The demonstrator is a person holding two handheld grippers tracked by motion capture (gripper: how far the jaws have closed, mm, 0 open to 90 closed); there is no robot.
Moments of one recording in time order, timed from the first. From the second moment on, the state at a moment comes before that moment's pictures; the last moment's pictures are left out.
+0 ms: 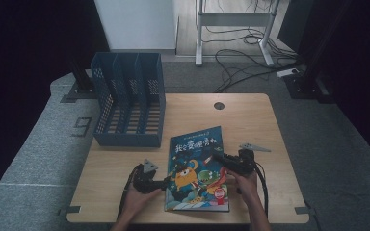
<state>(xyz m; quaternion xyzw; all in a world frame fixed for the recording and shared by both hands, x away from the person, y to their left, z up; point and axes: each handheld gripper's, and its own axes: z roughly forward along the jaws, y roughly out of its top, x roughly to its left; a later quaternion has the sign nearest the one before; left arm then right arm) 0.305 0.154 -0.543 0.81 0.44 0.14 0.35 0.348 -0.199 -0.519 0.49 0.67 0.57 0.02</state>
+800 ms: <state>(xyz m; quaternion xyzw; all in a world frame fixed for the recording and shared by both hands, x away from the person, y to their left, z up) 0.259 0.114 -0.536 0.86 0.34 0.09 0.37 0.346 -0.223 -0.514 0.52 0.64 0.57 0.04</state>
